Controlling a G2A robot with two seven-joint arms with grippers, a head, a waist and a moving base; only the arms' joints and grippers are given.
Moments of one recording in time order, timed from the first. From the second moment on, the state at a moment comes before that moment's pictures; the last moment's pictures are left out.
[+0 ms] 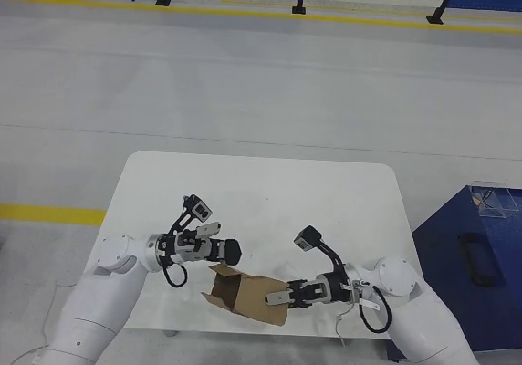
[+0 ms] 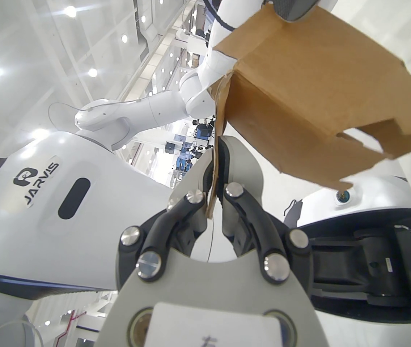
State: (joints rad) left arm 0.91 -1.21 -1.13 -1.15 -0.80 -0.19 -1.42; right arm -1.14 -1.07 1.11 -1.56 0.51 -0.32 1.32
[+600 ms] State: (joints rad) left arm 0.92 -1.22 -1.11 -1.13 -0.81 -0.21 -1.44; right arm -1.13 -1.06 1.14 -1.55 0.55 -0.32 1.31
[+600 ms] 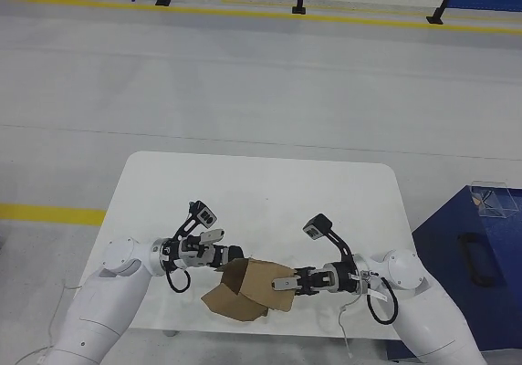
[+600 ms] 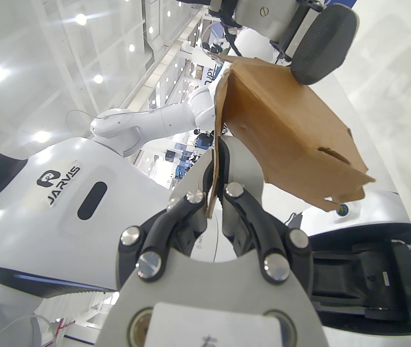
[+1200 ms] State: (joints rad) left arm 1.01 -1.16 -1.22 -1.33 -0.54 -0.28 -1.44; right arm -1.20 -1.04 1.25 -1.62 0.47 -0.37 1.28
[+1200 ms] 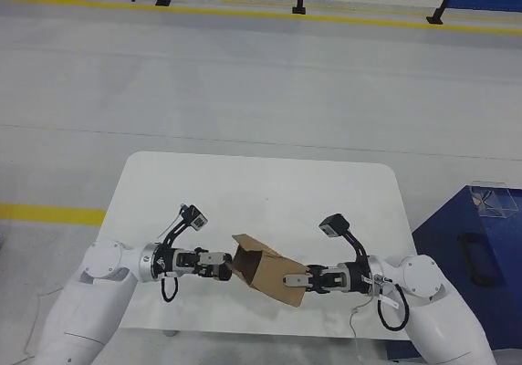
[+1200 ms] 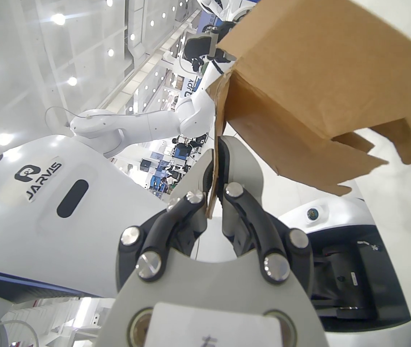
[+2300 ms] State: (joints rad) left arm 1.02 -1.11 -1.18 -1.52 -0.09 -0.08 -1.36; right arm -1.23 -1.03 1.21 -1.64 0.44 -0.35 1.28
